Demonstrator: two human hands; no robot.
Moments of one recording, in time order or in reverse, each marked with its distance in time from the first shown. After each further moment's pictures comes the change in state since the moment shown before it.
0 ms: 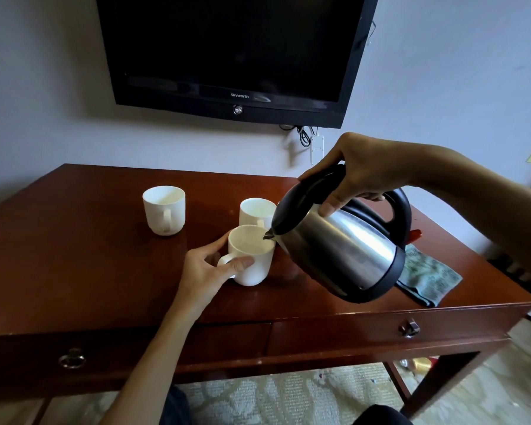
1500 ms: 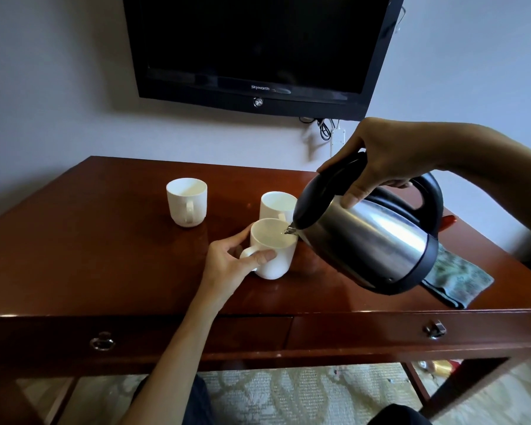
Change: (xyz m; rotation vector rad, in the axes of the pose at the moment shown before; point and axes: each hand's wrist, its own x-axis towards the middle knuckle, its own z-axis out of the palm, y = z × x) left_hand 0.000 -0.002 0.001 0.009 0.015 -0.020; right_hand 0.009 -0.012 -0.004 -0.037 -0.035 -0.011
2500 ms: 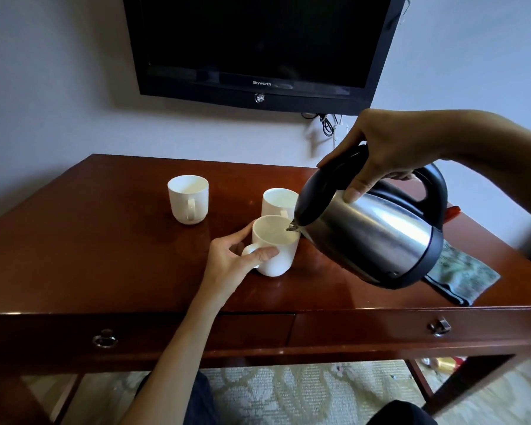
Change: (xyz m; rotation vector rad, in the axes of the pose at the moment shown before) left_hand -0.001 0.001 -0.002 0.004 -0.012 0.031; right_hand 0.004 -0.002 -0.003 0.007 -0.034 0.013
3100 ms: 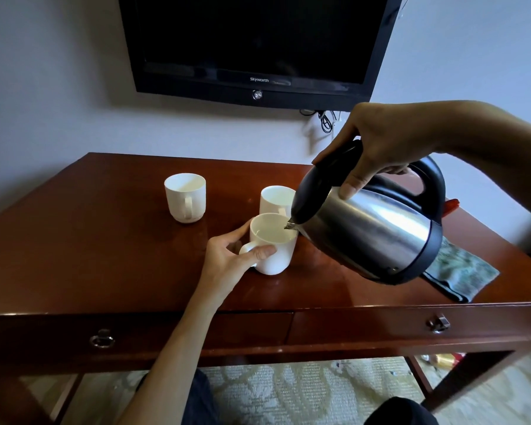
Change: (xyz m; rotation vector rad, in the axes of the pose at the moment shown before) left_hand 0.000 -0.001 0.000 -0.007 -0.009 0.005; right_hand 0.001 -0.005 -0.001 -0.014 -0.010 0.006
